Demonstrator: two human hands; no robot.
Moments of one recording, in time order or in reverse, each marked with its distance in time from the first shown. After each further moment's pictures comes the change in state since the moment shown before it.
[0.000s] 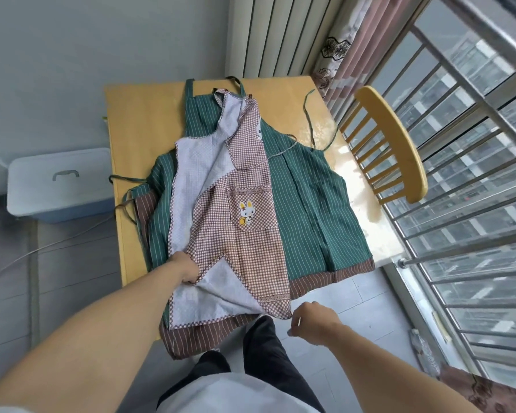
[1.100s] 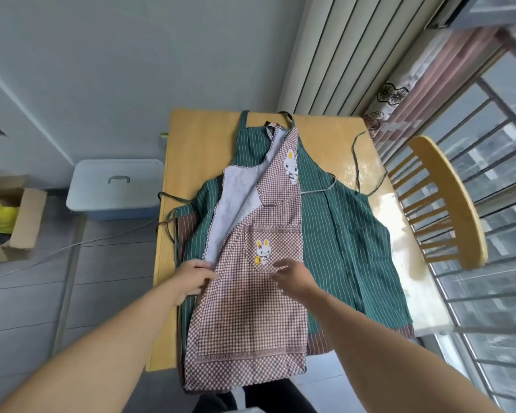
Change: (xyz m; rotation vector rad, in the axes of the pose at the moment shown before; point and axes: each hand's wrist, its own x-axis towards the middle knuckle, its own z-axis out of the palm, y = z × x) left_hand 0.009 -0.030 -0.053 -0.760 -0.141 0.045; right_hand 0.080 -0.124 -0.127 0.673 0.106 -0.158
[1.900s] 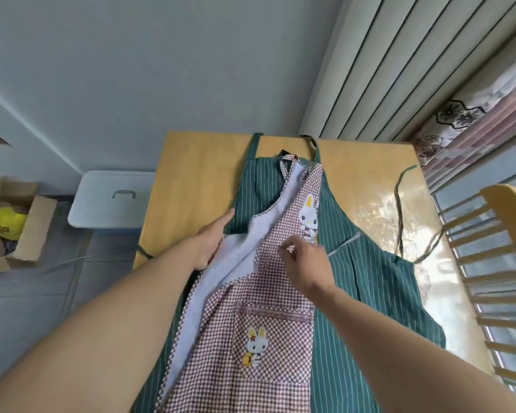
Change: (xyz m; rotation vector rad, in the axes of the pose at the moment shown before) left_hand 0.143 0.230 0.007 -0.257 -0.082 -0.195; right_hand 0.203 -0.092 -0.094 -0.361 0.269 -0.480
